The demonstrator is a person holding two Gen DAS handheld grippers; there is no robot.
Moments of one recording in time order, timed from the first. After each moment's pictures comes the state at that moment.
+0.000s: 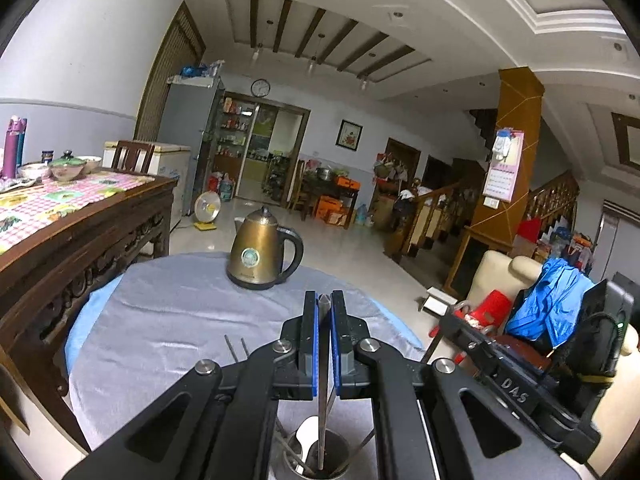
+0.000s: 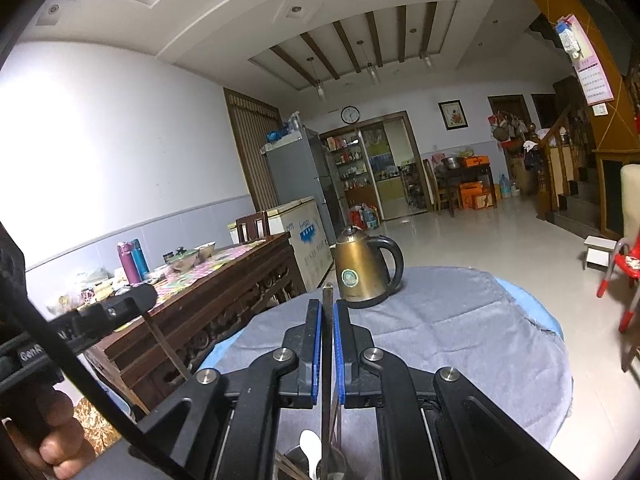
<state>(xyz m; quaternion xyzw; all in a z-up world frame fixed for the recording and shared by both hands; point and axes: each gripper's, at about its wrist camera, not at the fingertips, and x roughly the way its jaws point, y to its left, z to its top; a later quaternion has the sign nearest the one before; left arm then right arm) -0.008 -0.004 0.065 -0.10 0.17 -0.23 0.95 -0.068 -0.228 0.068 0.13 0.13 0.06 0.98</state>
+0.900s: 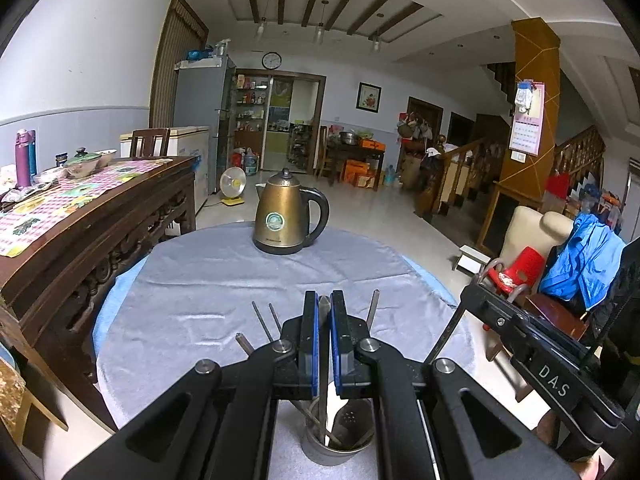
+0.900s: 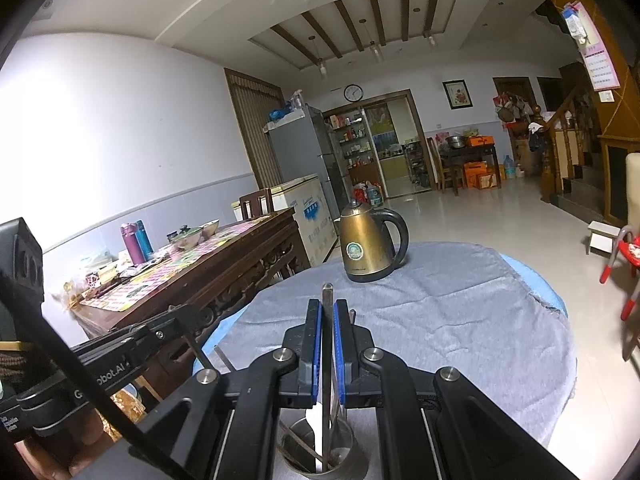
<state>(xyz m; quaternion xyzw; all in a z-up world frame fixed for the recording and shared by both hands) -0.016 -0.029 0.055 -0.03 0.22 -0.18 0.96 -0.073 -0.220 0.057 0.12 0.17 0.08 0.98</state>
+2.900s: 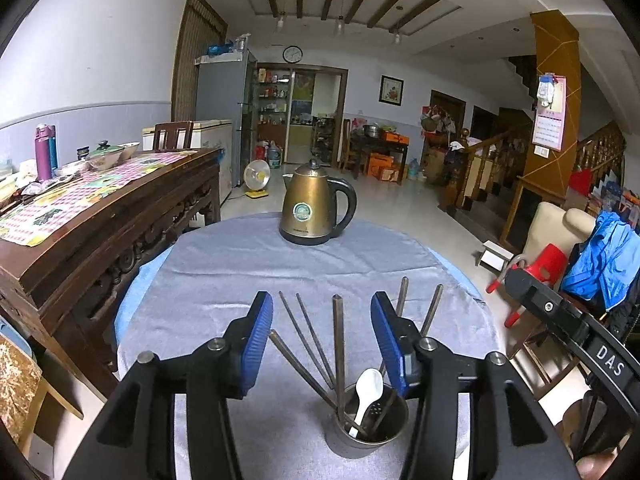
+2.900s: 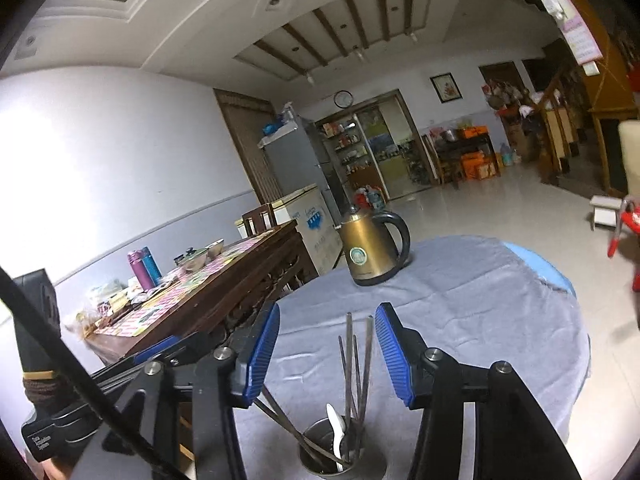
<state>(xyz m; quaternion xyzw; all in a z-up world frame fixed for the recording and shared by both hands) -0.016 -0.022 0.047 -0.03 0.24 -0.14 0.96 -0.072 -0.238 0.048 0.19 0.16 0.08 0.97</state>
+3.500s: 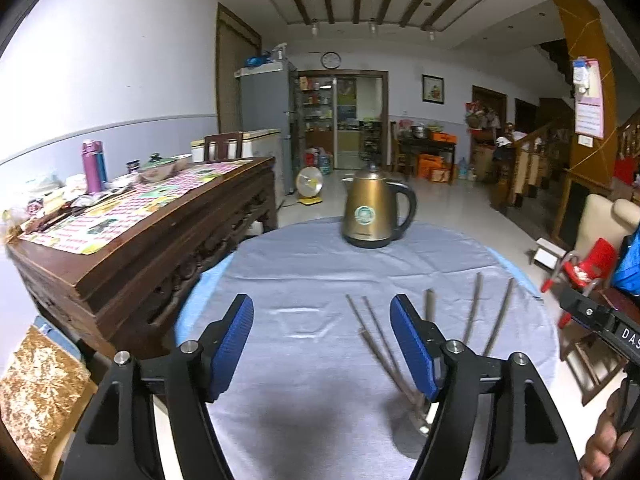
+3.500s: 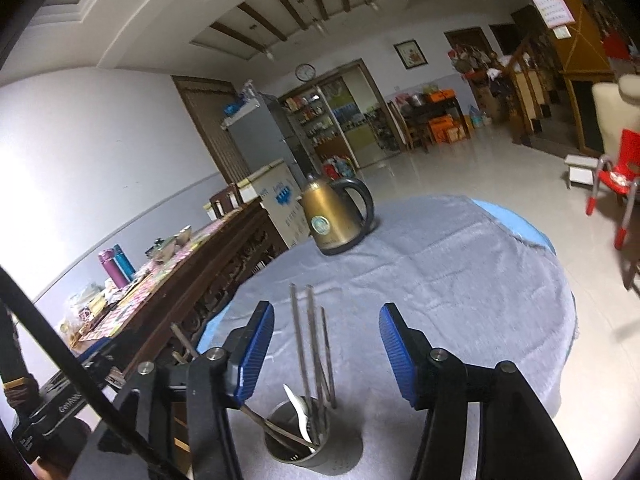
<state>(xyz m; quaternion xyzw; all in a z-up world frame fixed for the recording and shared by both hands) -0.014 0.008 0.037 0.01 0.23 -0.03 0.97 -0.057 -0.270 0.019 0.22 0.22 0.03 0.95</state>
